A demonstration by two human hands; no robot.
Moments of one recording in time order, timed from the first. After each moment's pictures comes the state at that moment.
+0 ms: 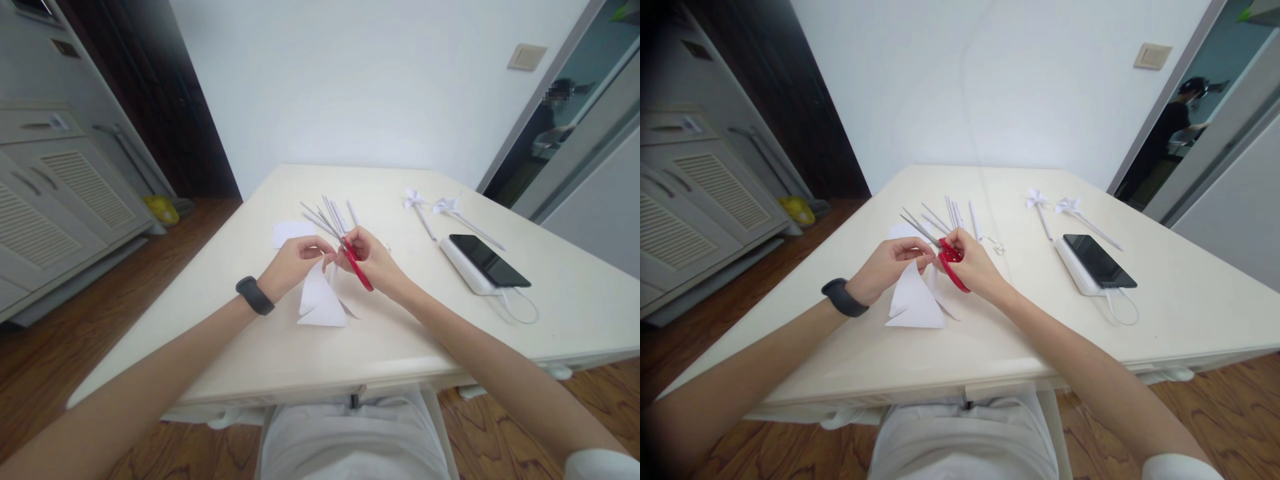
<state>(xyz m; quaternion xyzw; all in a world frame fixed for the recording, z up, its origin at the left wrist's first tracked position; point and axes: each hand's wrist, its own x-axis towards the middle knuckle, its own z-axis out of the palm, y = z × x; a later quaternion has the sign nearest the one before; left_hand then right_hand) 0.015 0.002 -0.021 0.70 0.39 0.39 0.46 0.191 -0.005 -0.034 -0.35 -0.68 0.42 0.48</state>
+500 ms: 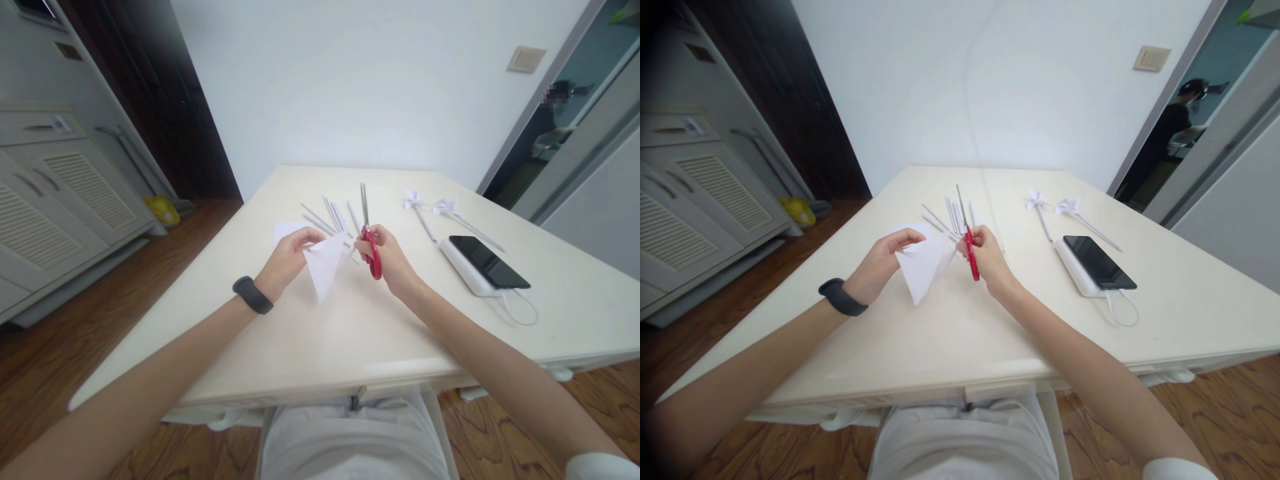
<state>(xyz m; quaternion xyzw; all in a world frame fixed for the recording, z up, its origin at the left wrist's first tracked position) 0.014 0.005 -0.018 0.67 0.38 0.46 0.44 0.200 0.001 -0.031 -0.41 -0.54 0.46 0.57</state>
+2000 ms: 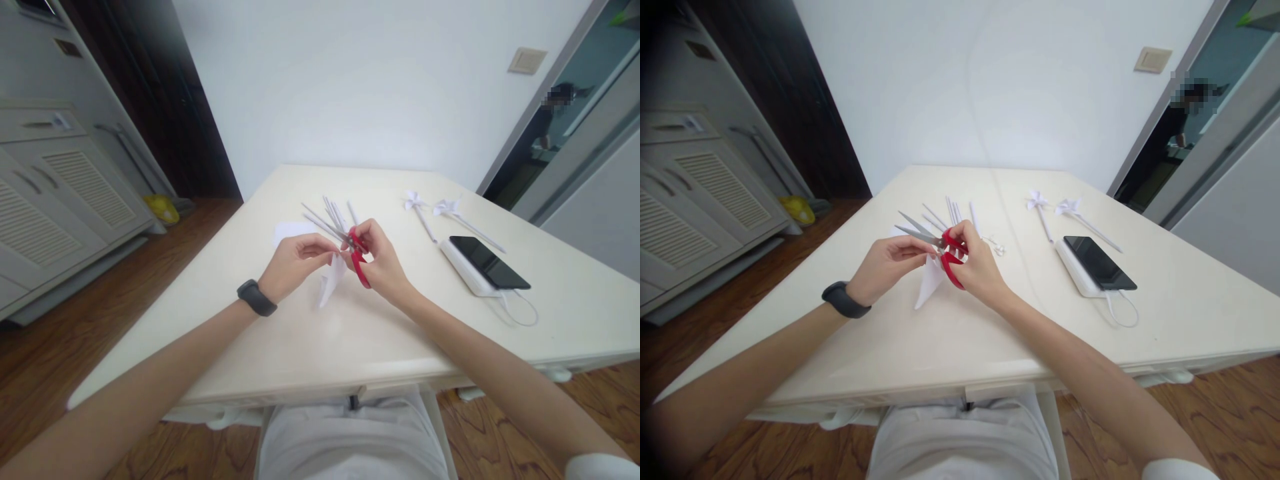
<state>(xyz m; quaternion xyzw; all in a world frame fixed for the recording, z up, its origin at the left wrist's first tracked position) 0.016 -0.002 -0.019 0.72 0.34 0.45 0.40 0.189 -0.018 -0.025 -0.34 -0.71 0.28 0.55</state>
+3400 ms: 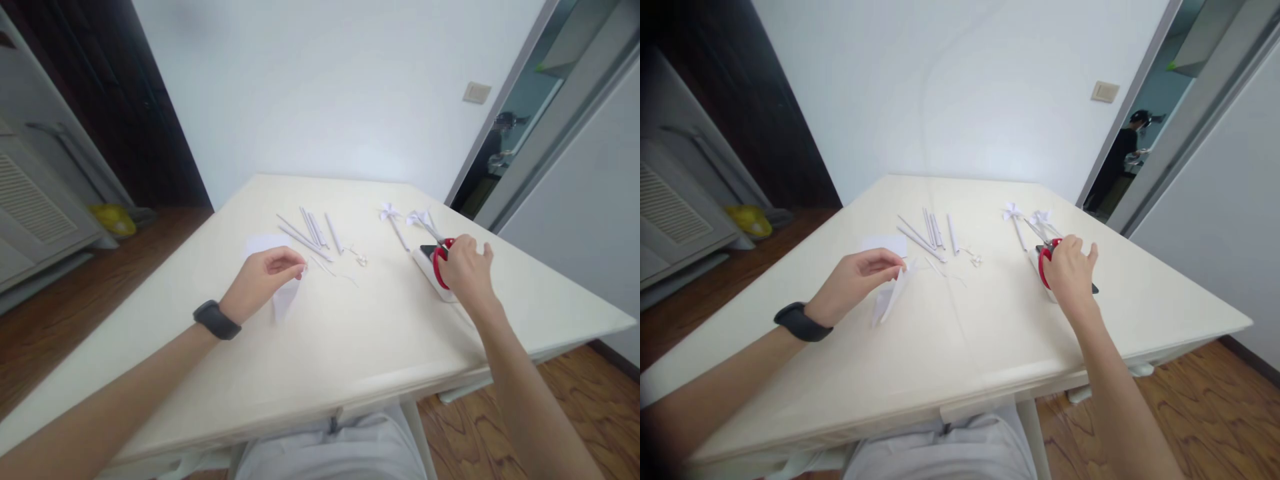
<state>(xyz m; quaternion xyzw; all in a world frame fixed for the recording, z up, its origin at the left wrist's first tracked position) 0.011 0.008 -0.021 0.73 0.39 0.42 0.38 0.355 -0.027 -0.017 -0.77 -0.55 -0.22 0.23</state>
